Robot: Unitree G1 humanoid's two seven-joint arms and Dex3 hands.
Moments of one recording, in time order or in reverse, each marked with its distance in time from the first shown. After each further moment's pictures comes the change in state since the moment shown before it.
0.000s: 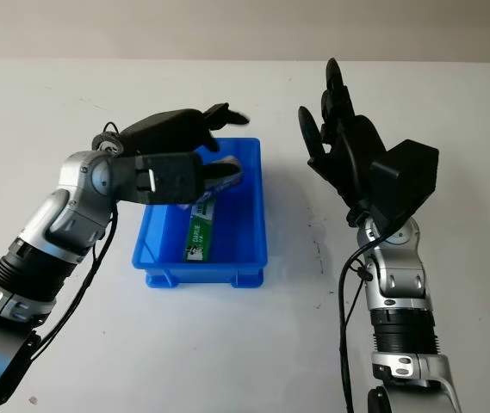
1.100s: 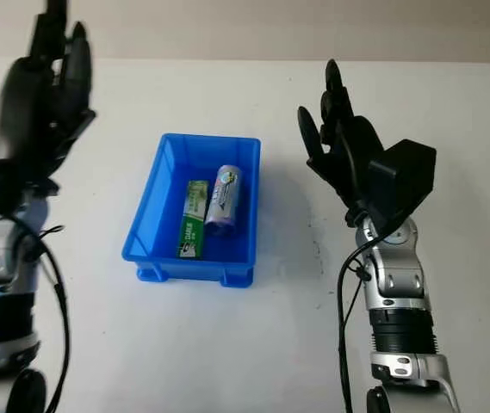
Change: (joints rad) left arm 0.320 -0.085 0.587 -0.213 -0.598 -0.085 0.333; right arm -0.002 0.005 0.003 -0.001 -0.001 0.014 -0.014
